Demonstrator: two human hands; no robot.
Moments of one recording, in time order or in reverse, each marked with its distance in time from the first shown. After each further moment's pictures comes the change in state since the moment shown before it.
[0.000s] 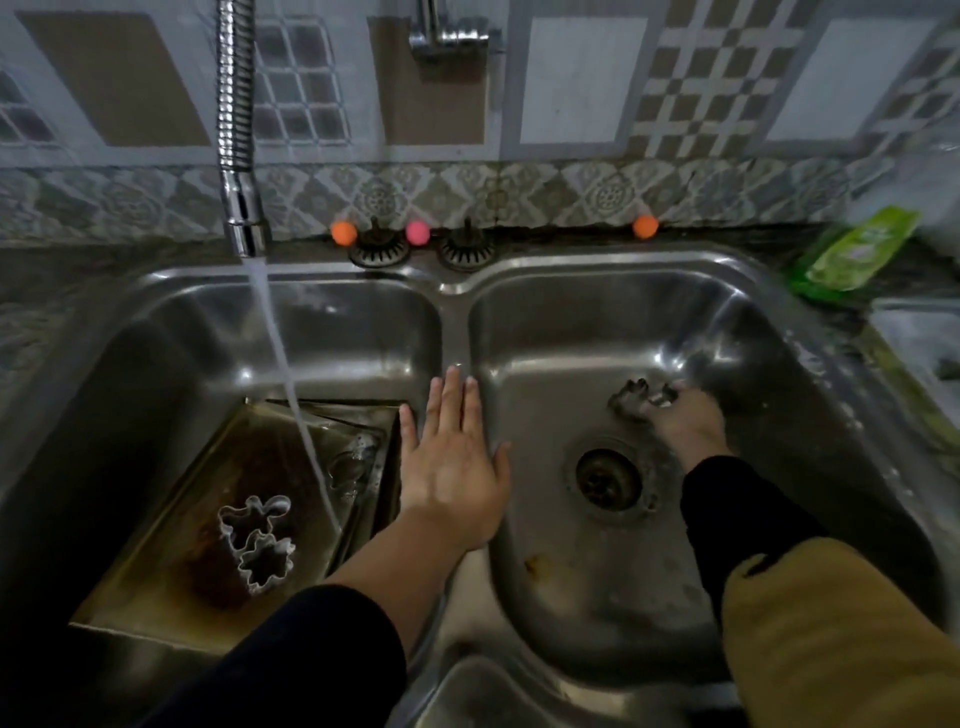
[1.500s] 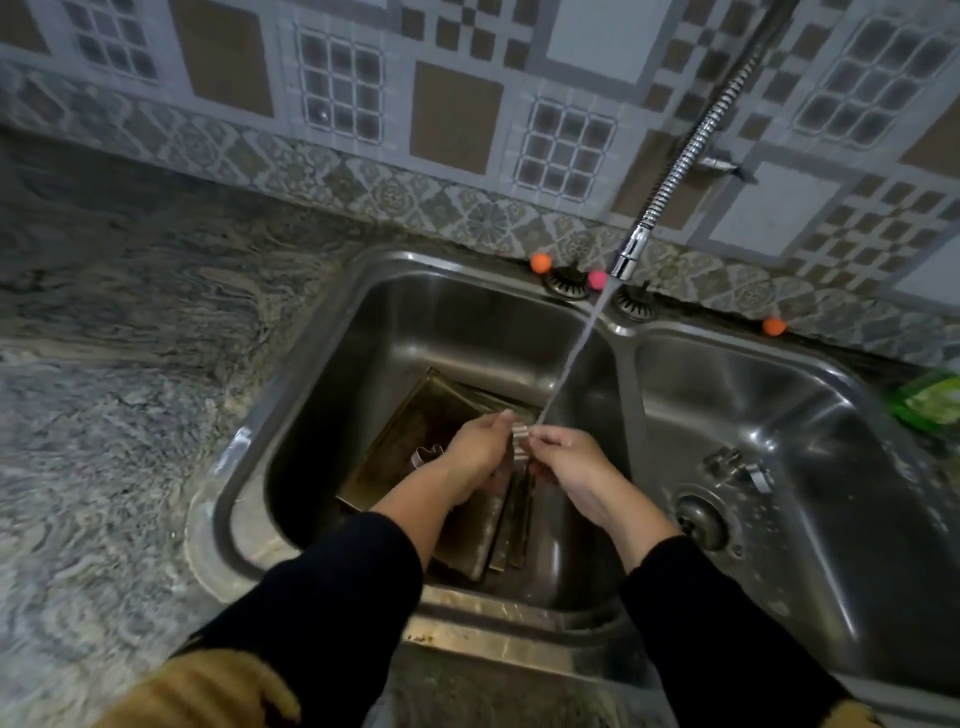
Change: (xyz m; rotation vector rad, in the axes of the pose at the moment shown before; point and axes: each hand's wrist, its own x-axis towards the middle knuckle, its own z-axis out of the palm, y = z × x) left_hand -0.051 -0.164 -0.047 -1.351 -0.261 -0.464; right_hand -0.261 -0.185 0.087 0.444 -0.701 -0.237
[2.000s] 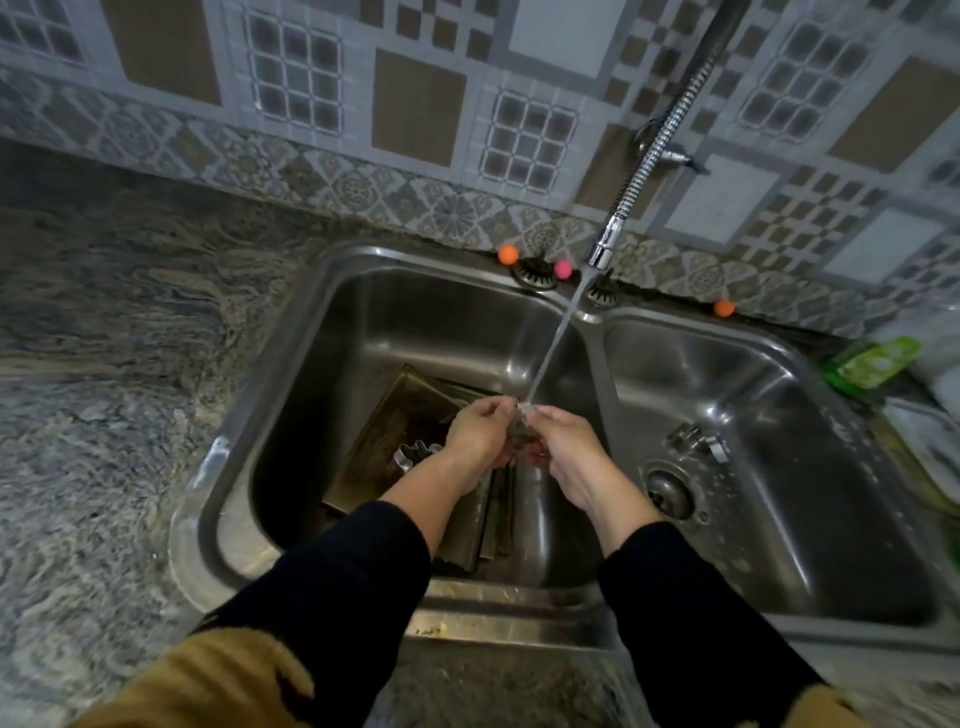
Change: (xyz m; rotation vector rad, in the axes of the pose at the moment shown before) left_hand 0.003 0.003 0.011 -0.137 -0.014 0.103; right_hand -0.013 -0.010 0.004 0.252 0.189 0.054
